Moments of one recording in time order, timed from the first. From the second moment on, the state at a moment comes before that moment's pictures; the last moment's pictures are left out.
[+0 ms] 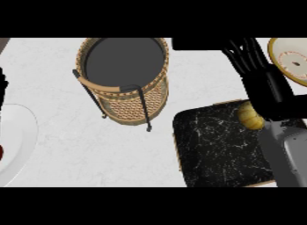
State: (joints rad) left arm -0.09 0.59 -0.05 -1.53 0.05 0.35 -0.01; right arm -0.41 -0.24 0.08 -1.60 -0.31 0.02 0.03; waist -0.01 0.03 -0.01
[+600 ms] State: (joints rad) left arm -0.06 0.44 -0.10 -1.51 0.25 0.18 0.09; right arm -0.27 -0.20 -0.09 -1.55 0.00 -0.48 0.08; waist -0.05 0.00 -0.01
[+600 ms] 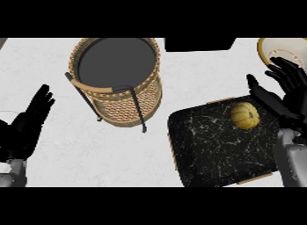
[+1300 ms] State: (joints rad) left arm -0.04 0.42 -0.12 -1.56 0.30 0.13 0.15; right arm -0.11 -0.46 0.09 -1.72 0.53 -0.40 0.64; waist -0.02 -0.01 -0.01
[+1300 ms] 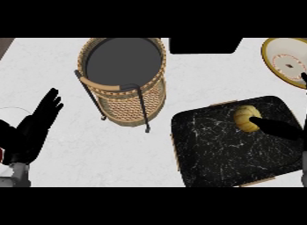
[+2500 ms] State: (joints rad) left arm -0.07 0.39 -0.11 -1.56 0.28 0.10 0.18; right arm -0.34 -0.41 0.22 -1.75 0.55 0.10 1.16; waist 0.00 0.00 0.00
